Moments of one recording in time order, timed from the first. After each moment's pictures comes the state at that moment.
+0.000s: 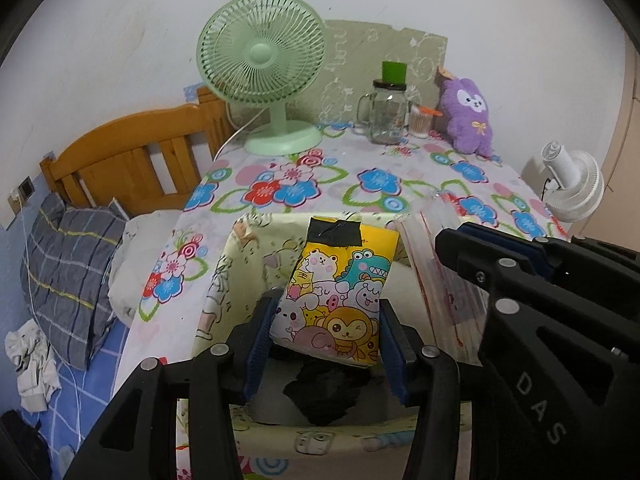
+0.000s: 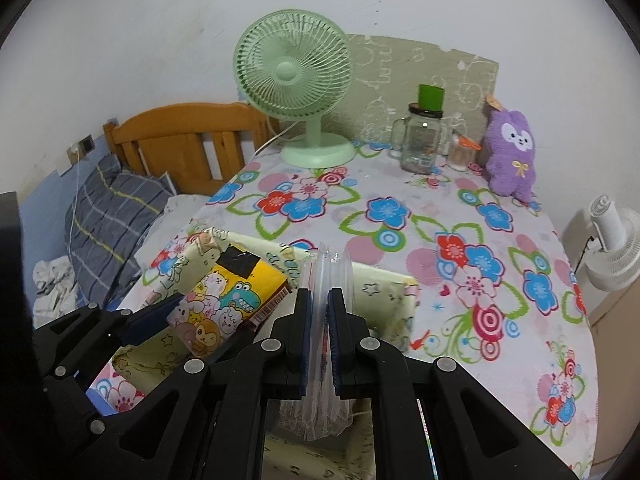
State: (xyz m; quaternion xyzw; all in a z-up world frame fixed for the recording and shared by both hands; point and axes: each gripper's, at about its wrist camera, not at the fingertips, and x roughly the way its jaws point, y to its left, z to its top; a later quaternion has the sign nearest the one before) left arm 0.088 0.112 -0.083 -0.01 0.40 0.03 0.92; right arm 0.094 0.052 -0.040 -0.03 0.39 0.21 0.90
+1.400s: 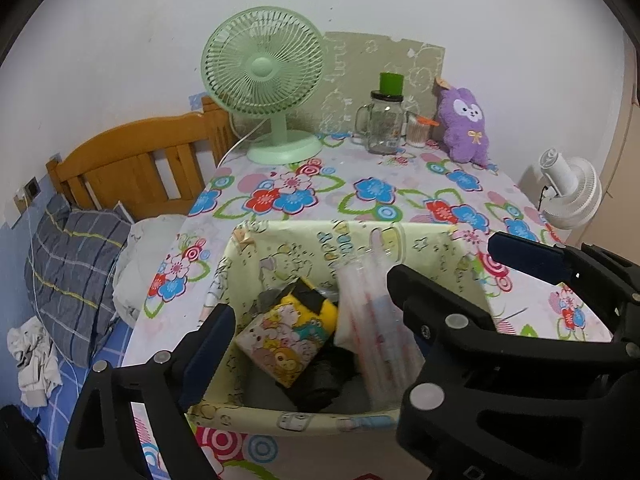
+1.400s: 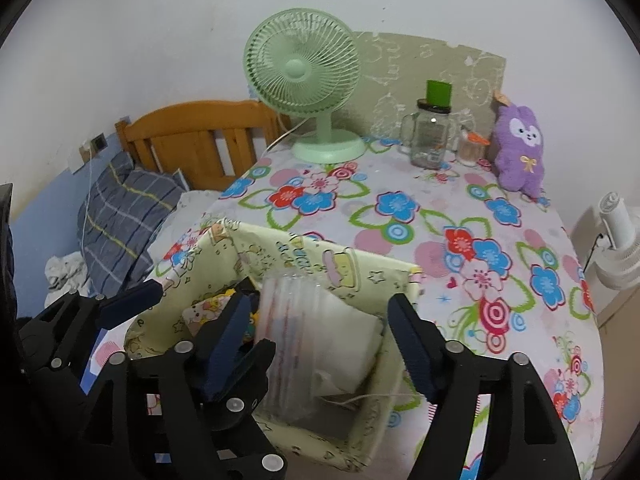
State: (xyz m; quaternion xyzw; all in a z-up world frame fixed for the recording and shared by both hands) left arm 0.074 0.099 -0.068 -0.02 0.38 0.03 0.92; right arm 0.085 0.039 -0.035 -0.02 0.39 0.22 0.89
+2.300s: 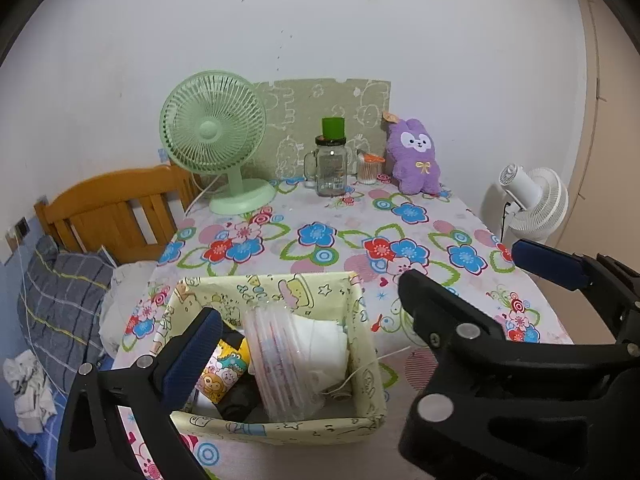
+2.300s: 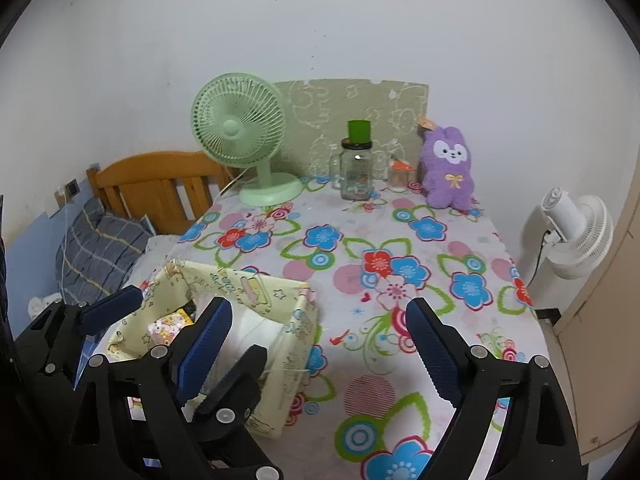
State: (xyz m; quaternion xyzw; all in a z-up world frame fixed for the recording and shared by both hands) left arm 0.057 0.025 -0.026 0.01 0.32 0.00 0.95; right arm 0.058 -0.050 0.003 0.01 0.33 0.15 0.93
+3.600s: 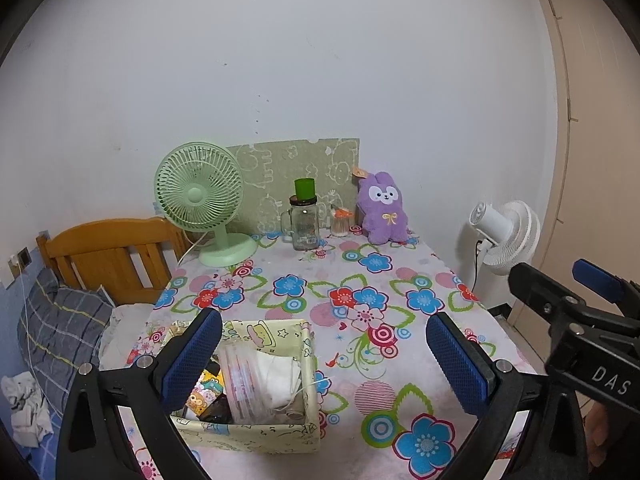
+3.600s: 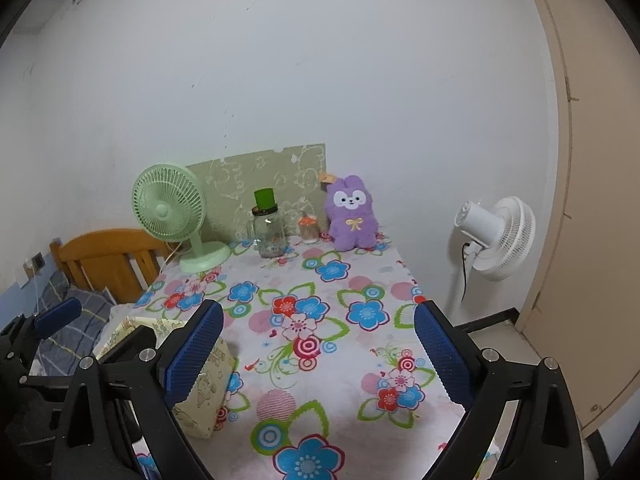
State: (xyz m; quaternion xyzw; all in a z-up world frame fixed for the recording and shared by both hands) left arm 0.011 -0.021 0.024 0.01 0.24 -0.02 0.97; right arm -0.005 -0.172 0.041 0.07 0.24 0.05 0.97
